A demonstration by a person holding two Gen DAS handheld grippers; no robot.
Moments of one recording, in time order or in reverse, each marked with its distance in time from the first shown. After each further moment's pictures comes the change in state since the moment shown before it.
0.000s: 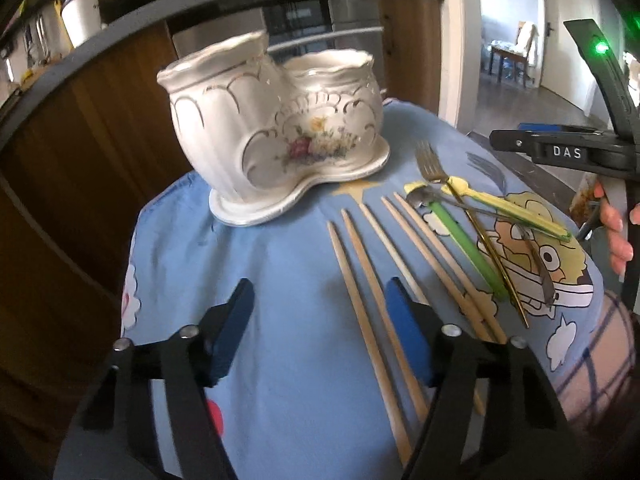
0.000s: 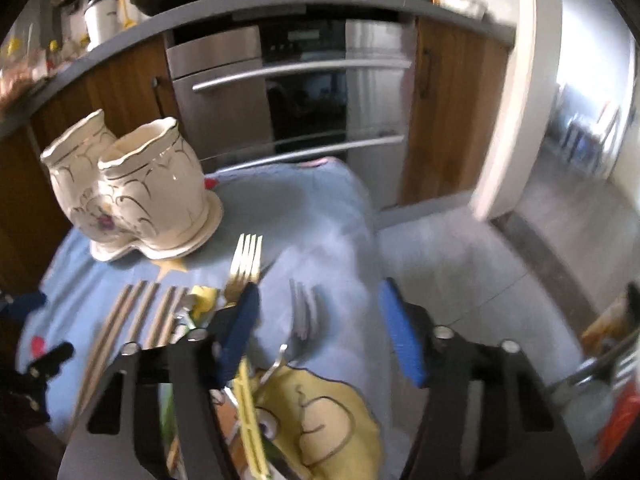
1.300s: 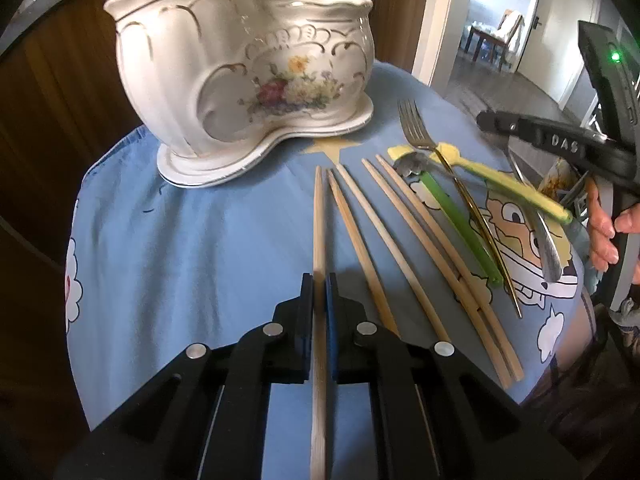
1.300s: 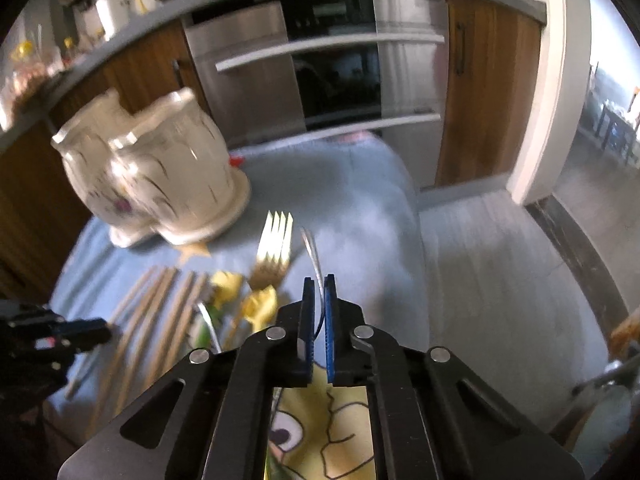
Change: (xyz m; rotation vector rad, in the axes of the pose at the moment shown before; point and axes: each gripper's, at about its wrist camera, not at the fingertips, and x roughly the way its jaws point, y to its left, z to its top) left arm 0.038 0.011 0.000 -0.018 0.130 -0.189; right arm 0.002 0.007 0.001 -0.018 -0.006 0.106
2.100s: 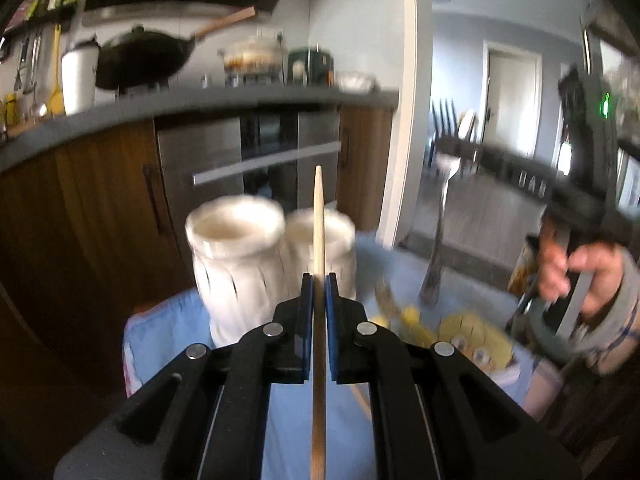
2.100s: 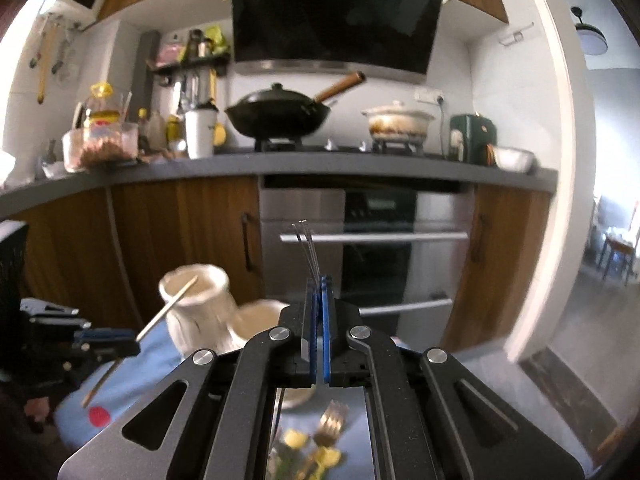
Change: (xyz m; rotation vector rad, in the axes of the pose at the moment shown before) left arm -0.127 0.034 0.051 0.042 -0.544 -0.097; right arm -0.112 0.071 0.075 -0.214 -0.516 0.049
